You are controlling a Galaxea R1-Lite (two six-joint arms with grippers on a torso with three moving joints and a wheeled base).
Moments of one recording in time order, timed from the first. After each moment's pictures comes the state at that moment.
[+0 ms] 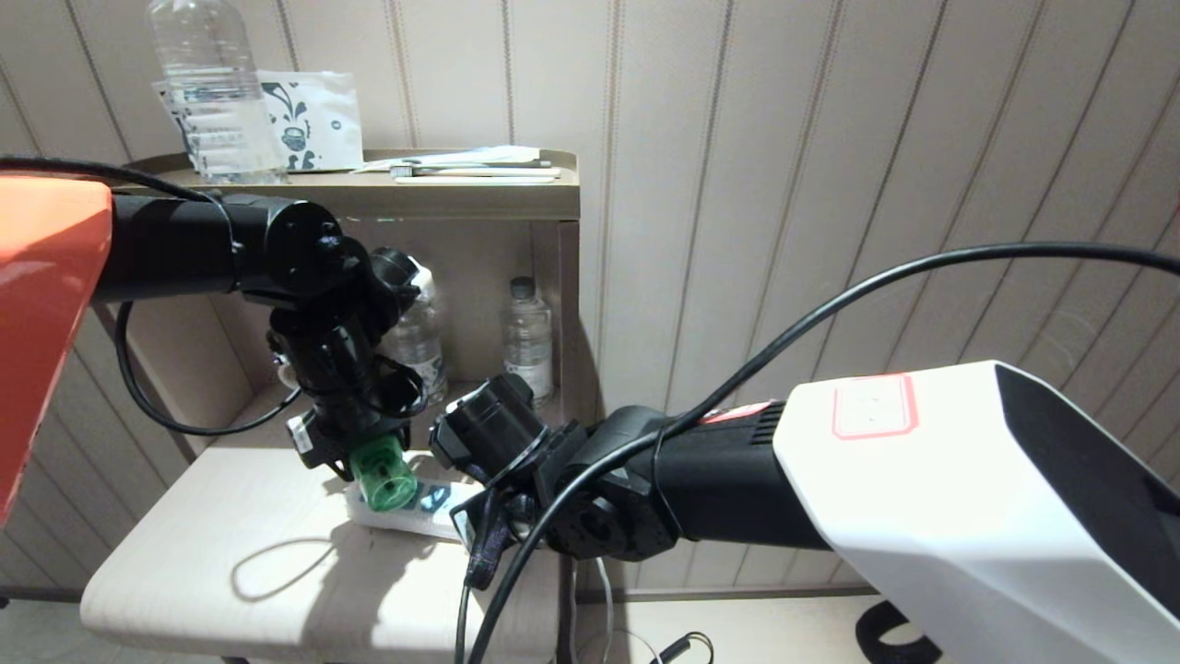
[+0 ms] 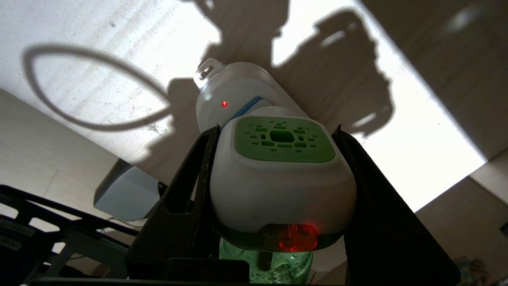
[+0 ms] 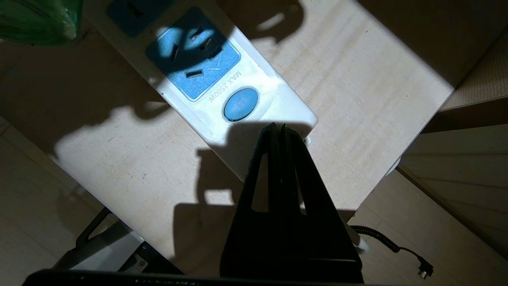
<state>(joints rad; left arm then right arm) -0.38 2.10 -1.80 1.05 0.14 -1.01 0.96 2.34 -1.71 0.27 -0.22 0.22</state>
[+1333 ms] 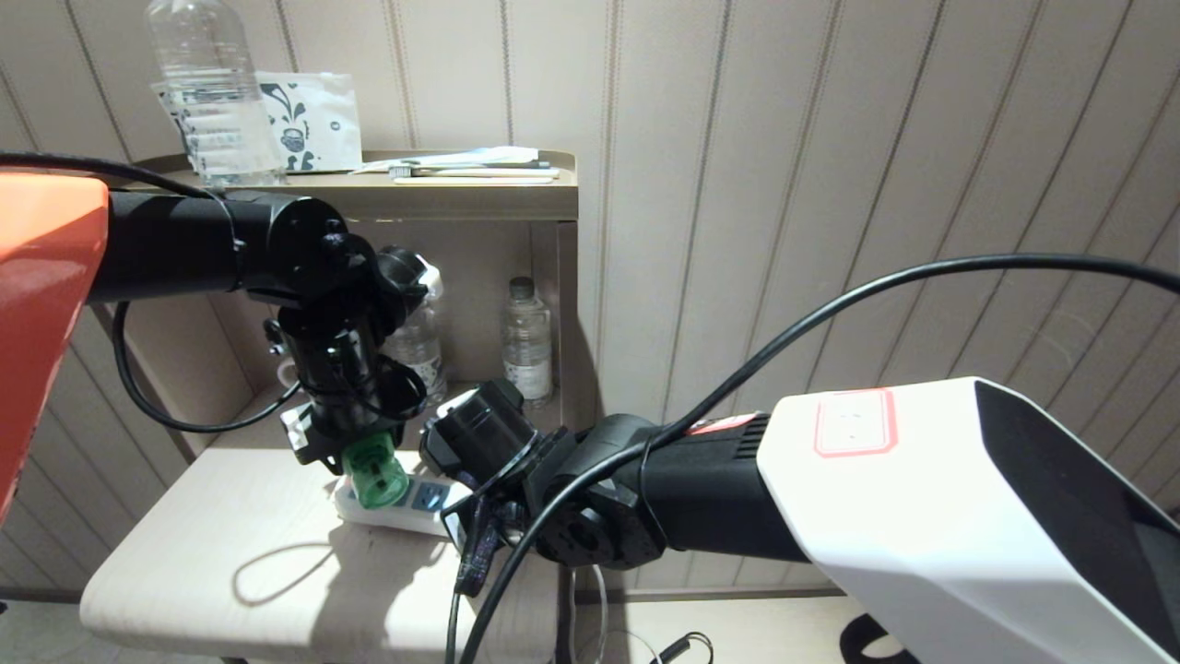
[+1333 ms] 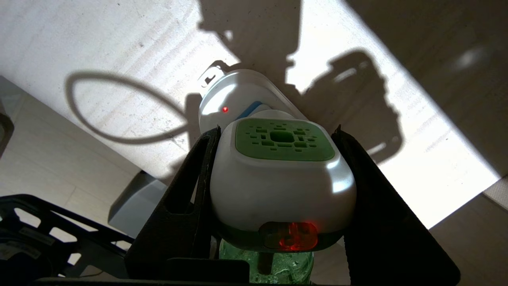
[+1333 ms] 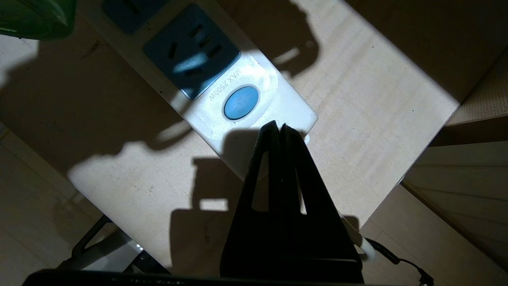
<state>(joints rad) -0.39 2.09 -1.81 1.06 0.26 -1.00 0.97 2.39 -1.70 0.27 -0.22 0.22</state>
